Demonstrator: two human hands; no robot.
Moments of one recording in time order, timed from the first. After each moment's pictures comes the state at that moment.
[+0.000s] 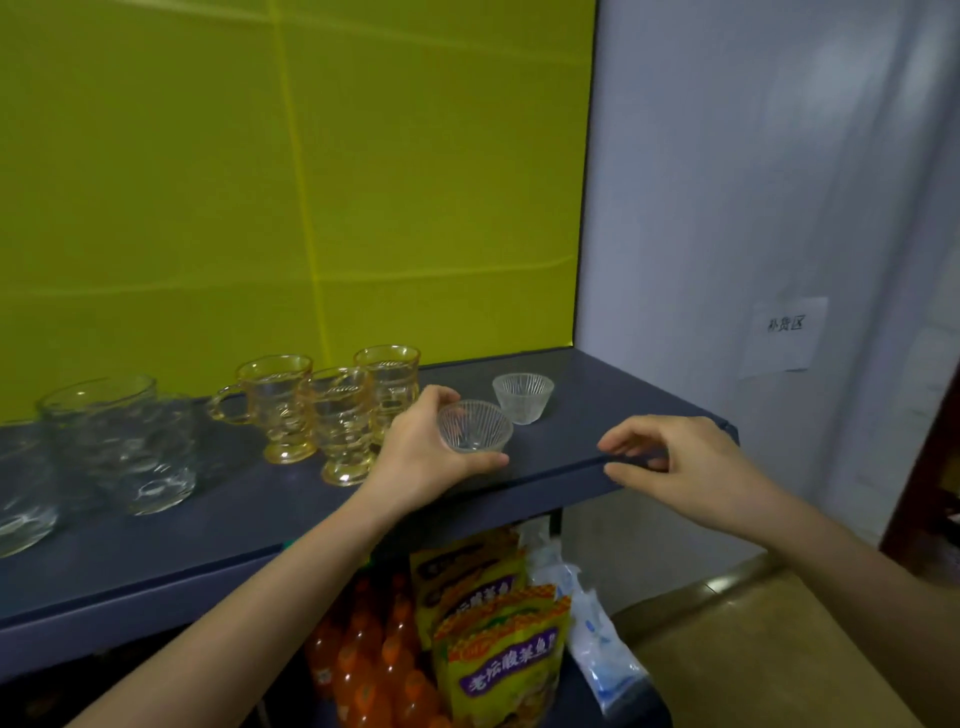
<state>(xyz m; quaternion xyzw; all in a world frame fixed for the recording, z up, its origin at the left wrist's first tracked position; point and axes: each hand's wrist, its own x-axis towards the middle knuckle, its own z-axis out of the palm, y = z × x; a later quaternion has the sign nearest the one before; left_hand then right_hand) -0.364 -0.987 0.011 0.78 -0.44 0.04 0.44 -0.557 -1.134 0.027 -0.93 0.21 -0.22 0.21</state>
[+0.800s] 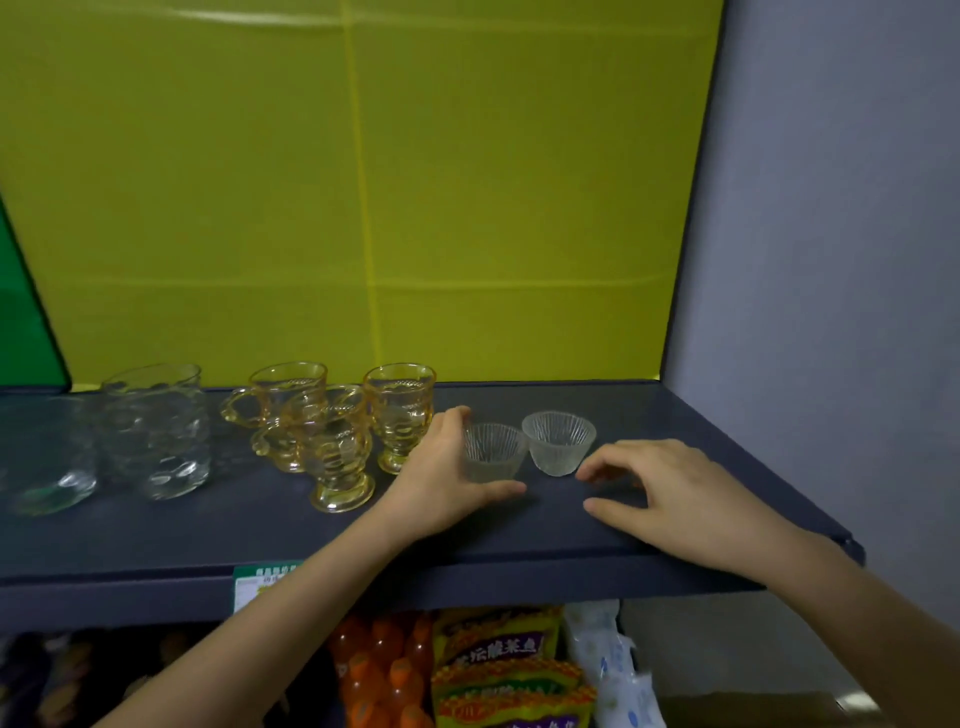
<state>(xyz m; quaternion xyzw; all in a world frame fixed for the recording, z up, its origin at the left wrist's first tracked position) -0.351 -1.042 0.003 0.86 -0.36 0.06 0.35 -0.489 -1.211 0.040 -0.99 0.04 -0.11 0.13</state>
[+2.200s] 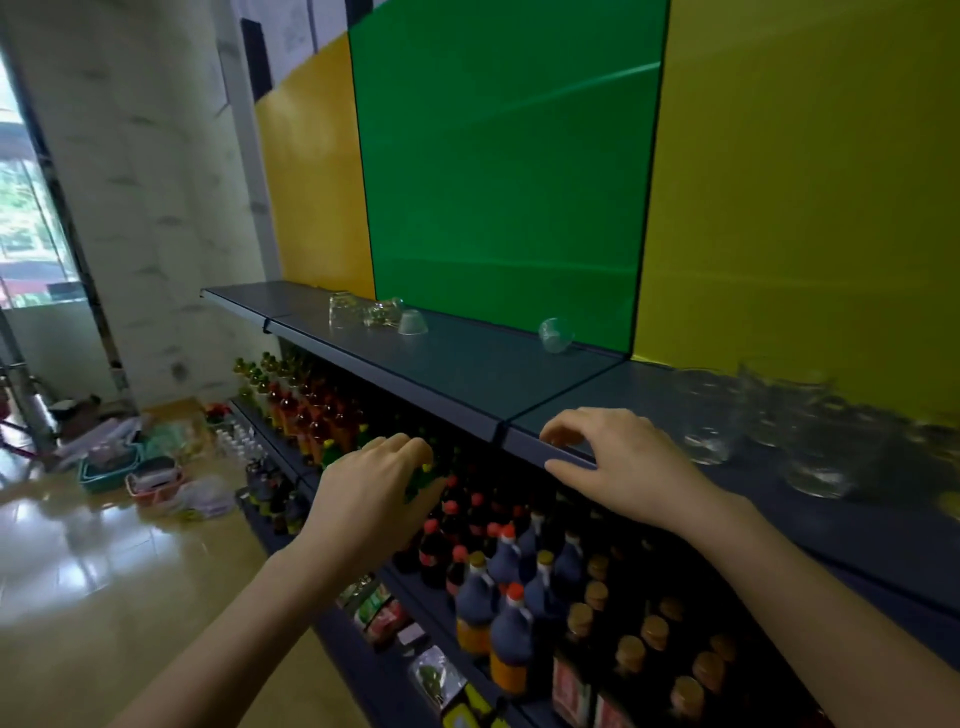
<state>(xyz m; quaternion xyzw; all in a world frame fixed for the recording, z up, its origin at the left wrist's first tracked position) -0.434 -0.522 -0.003 0.95 0.00 0.31 -0.05 -0.337 -0.741 0.035 -0.90 -0.39 -0.11 0.17</state>
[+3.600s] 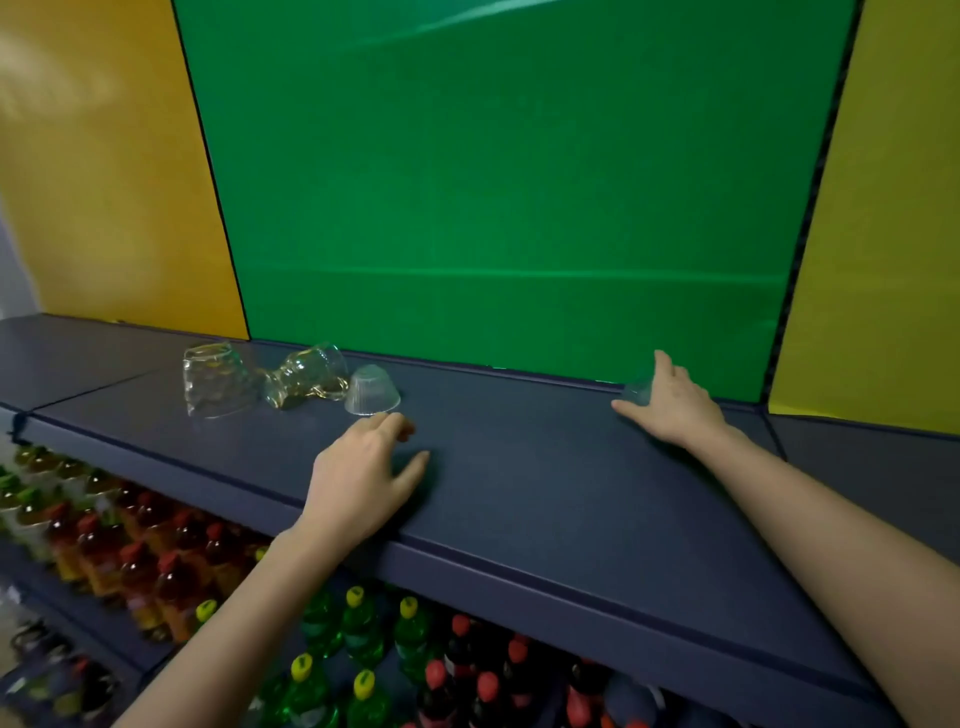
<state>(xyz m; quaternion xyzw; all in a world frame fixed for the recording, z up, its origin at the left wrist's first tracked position) -0.058 -0.225 -0.013 0.93 -0.08 0.30 0.16 0.026 -0.529 0.012 -0.97 0.07 -0.13 0.20</state>
